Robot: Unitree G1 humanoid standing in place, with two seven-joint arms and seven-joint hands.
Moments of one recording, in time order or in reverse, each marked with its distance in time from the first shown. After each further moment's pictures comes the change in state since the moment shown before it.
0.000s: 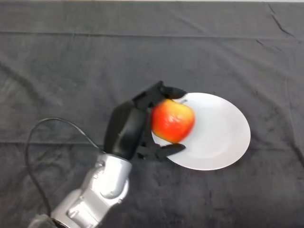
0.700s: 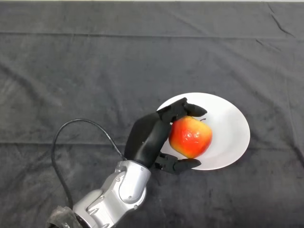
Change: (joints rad) left arm -0.091 -0.033 -0.190 0.150 -0.073 0.015 0.049; right arm 0.000 0.000 0.000 0.000 0.000 0.000 0.000
